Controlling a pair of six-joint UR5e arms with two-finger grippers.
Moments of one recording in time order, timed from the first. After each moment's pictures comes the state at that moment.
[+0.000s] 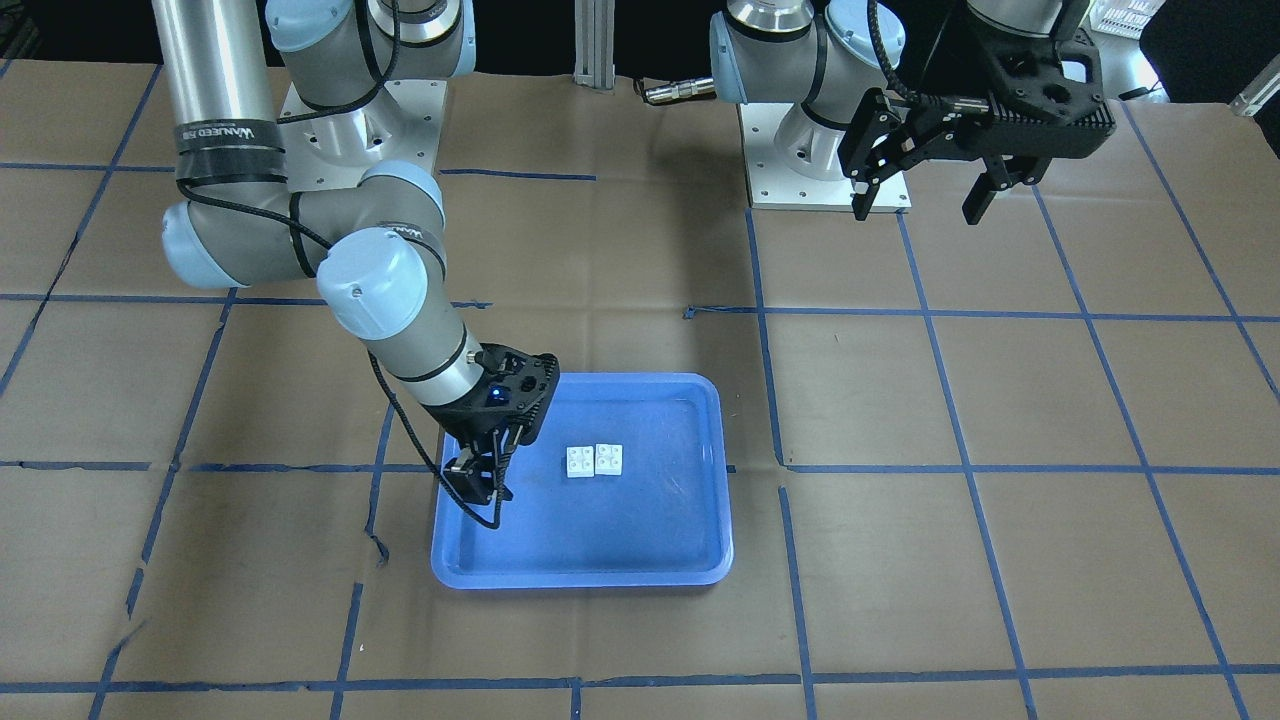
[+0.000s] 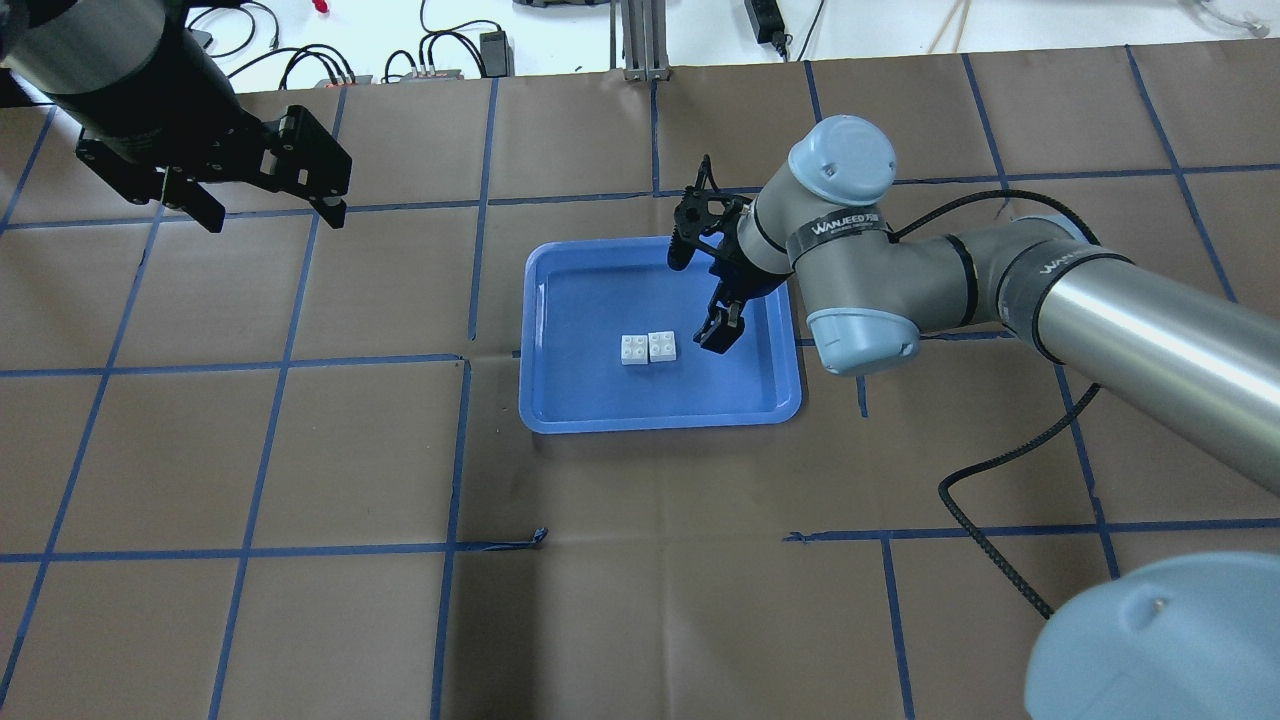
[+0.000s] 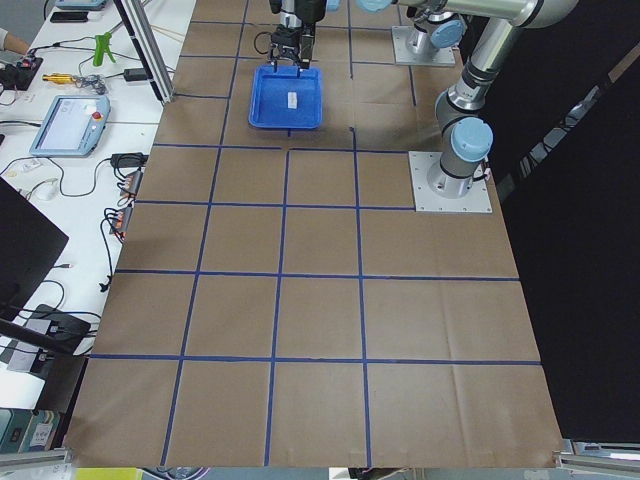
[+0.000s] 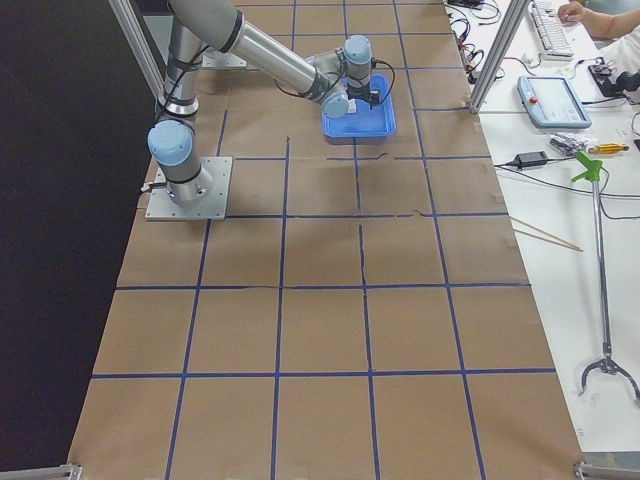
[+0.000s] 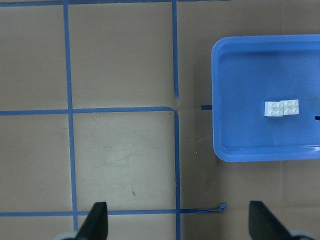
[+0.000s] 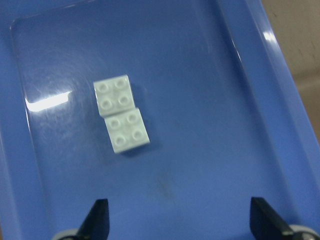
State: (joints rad) left arm -1.52 -1.50 -1.53 -1.61 1.57 0.07; right arm 1.71 -1.18 1.83 -2.37 -1.31 -1.12
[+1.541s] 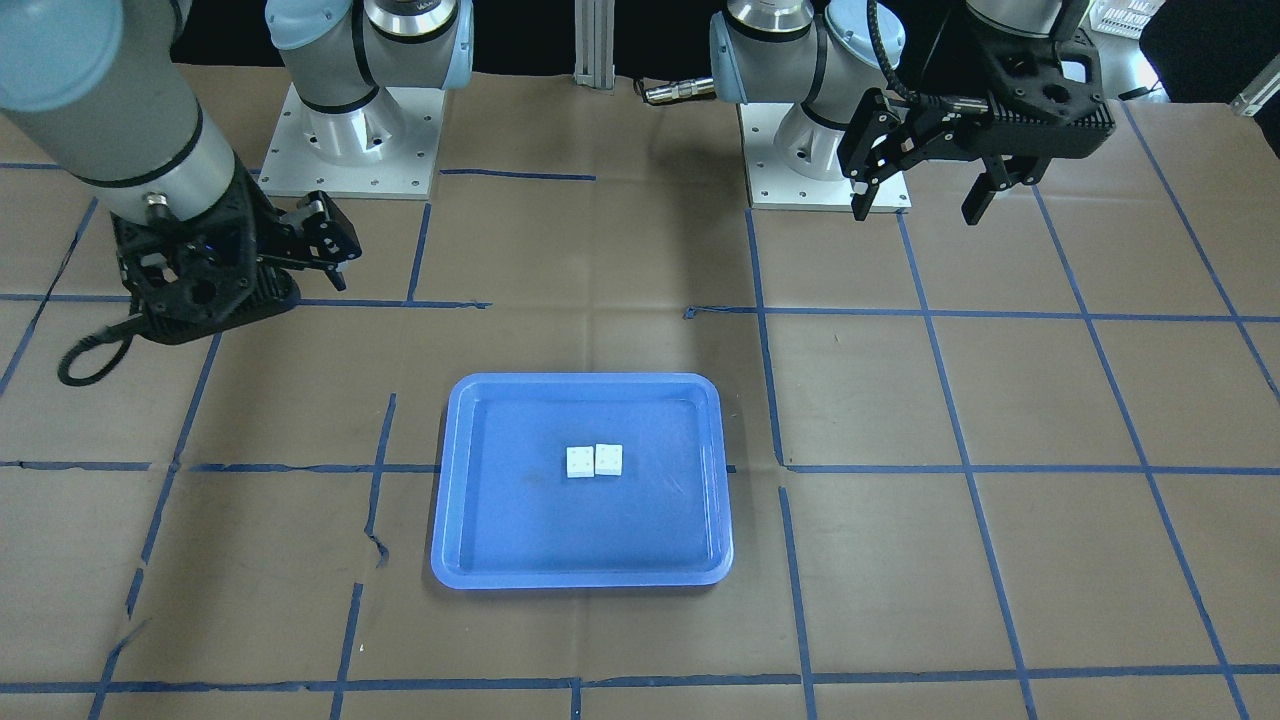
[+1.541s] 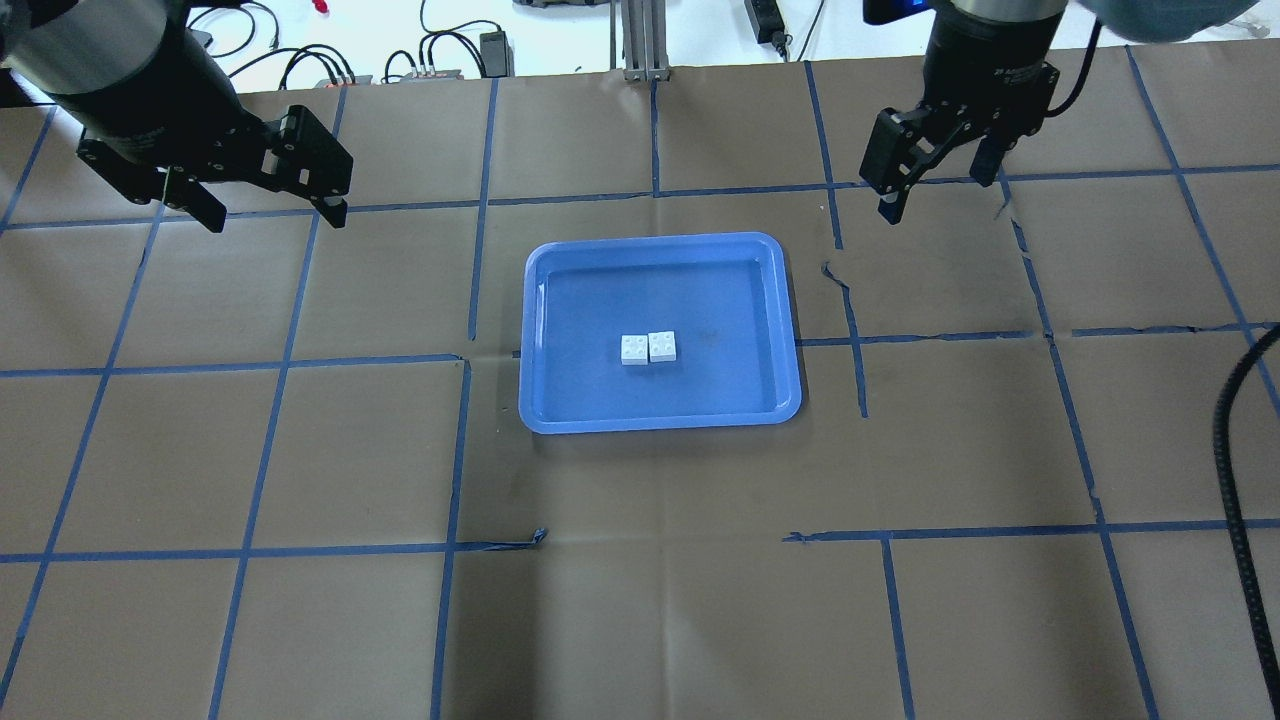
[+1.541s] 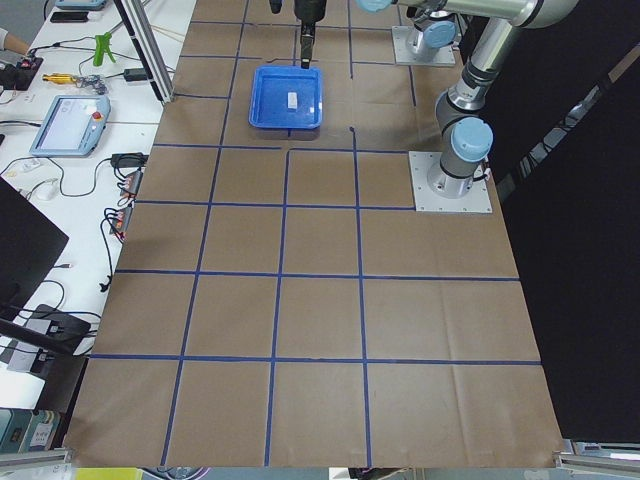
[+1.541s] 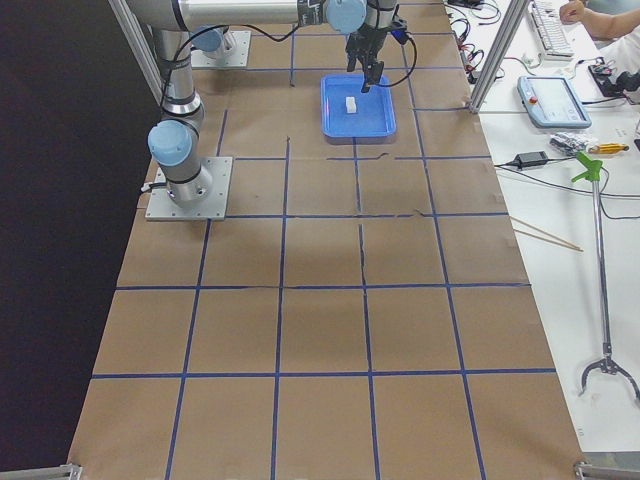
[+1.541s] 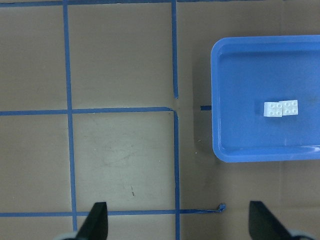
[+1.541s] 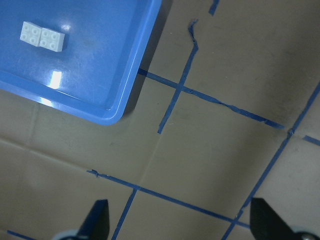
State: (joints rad) left arm -1.52 -1.50 -1.53 -1.60 1.56 0.07; right arm 1.56 -1.40 1.33 -1.35 -1.59 -0.36
